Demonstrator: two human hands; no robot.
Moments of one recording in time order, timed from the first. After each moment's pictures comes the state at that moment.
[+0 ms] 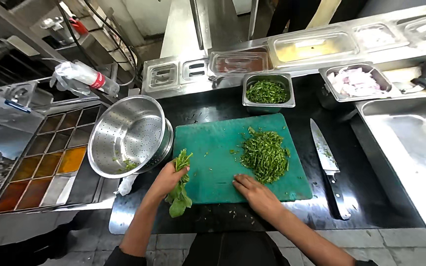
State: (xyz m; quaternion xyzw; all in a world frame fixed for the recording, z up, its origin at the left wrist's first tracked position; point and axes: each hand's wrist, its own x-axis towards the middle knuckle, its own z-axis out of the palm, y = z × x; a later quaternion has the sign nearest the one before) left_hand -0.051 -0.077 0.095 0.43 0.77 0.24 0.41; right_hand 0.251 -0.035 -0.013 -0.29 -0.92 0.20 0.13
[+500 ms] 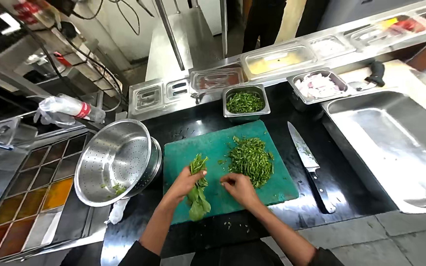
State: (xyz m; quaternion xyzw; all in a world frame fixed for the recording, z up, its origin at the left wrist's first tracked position) left_hand 0.002 -0.025 0.079 0.44 0.66 0.30 0.53; right_hand 0.217 -0.008 0.030 -0.49 -0.67 0.52 0.19
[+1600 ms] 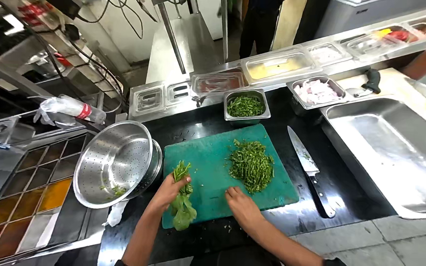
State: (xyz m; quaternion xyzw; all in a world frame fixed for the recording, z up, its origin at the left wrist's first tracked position) left_hand -0.035 -0.048 0.090 0.40 0.70 0.32 0.49; right_hand 0.212 -0.050 0.023 -0.43 -0.87 0.22 0.03
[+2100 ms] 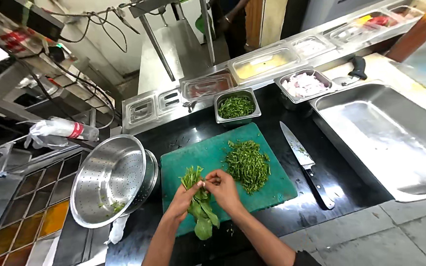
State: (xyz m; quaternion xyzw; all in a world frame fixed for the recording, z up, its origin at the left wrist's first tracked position) left_hand 0.015 -0.048 0.080 0.34 0.60 0.44 0.58; right_hand 0.169 -0.014 0.063 -0.49 -0.48 0.63 0.37
